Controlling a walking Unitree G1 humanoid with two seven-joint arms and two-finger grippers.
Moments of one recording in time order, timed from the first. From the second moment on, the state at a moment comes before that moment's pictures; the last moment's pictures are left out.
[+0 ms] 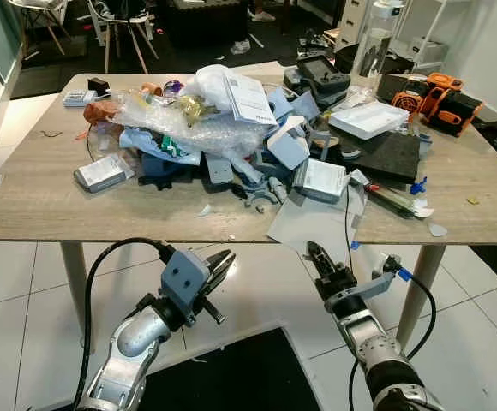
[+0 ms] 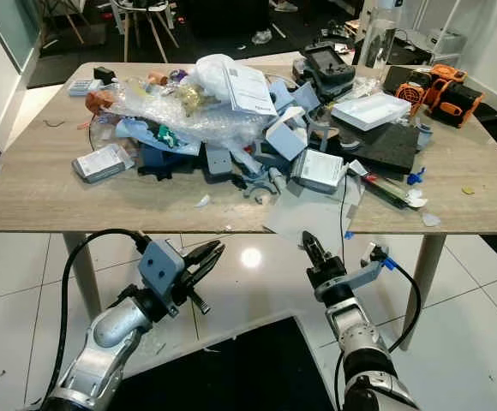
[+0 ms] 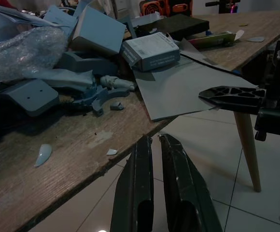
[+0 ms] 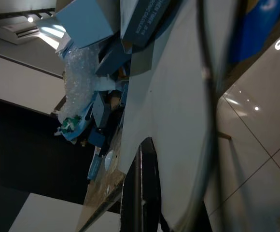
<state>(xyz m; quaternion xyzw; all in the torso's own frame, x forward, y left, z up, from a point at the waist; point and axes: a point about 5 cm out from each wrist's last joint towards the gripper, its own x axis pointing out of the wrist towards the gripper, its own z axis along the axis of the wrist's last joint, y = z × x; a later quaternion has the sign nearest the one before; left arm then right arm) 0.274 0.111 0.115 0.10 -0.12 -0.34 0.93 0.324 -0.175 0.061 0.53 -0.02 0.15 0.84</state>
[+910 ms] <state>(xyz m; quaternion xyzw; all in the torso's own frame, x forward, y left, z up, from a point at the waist) 0.281 0.109 0.118 0.11 -0.13 -0.34 0.93 0.342 -0.155 0.131 0.51 -0.14 0.24 0.81</state>
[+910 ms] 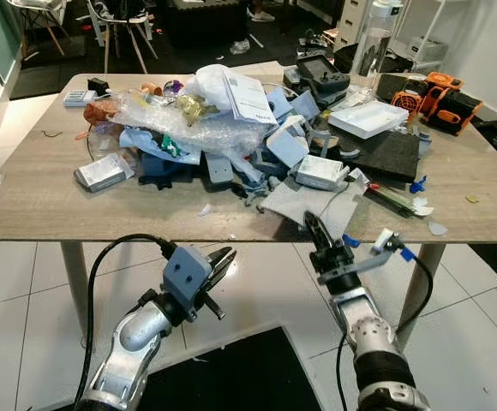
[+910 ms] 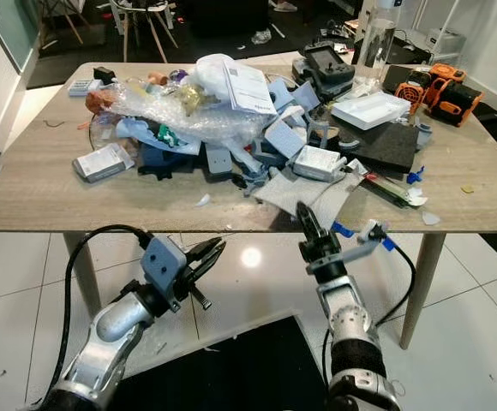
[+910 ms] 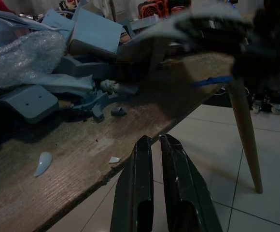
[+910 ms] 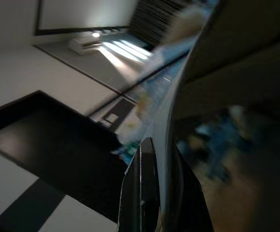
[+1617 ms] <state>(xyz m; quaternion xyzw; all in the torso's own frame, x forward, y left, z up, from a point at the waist) 0.283 0.110 0.120 0.11 -0.13 -0.33 0.93 0.349 -0.150 0.237 0.50 -0.27 0.33 0.75</state>
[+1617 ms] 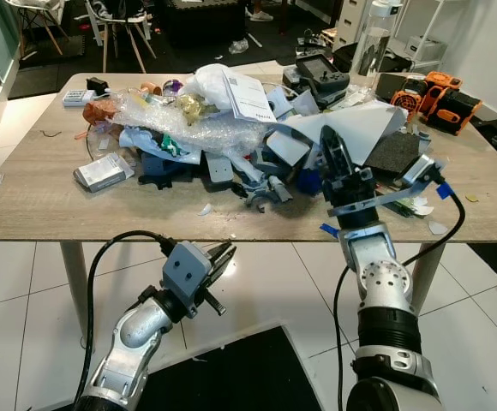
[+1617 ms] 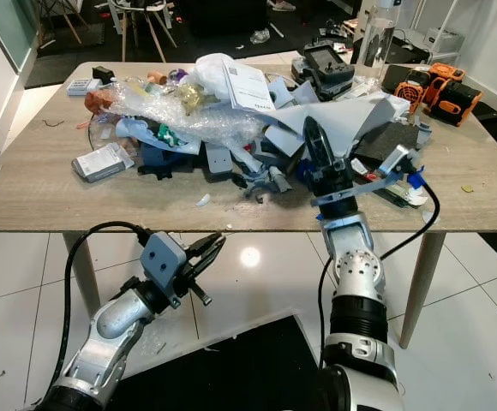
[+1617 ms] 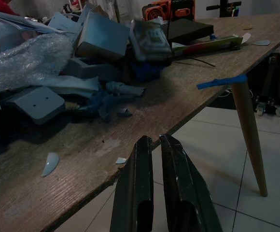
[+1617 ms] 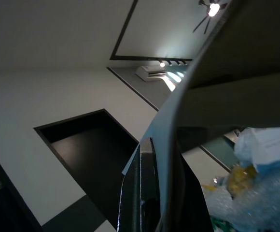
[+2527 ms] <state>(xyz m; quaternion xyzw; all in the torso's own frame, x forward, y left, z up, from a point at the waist) 0.309 0.161 0.118 0.10 -0.11 -0.10 0.98 0.329 -0.135 0.206 0.08 -0.12 0.34 0.93</state>
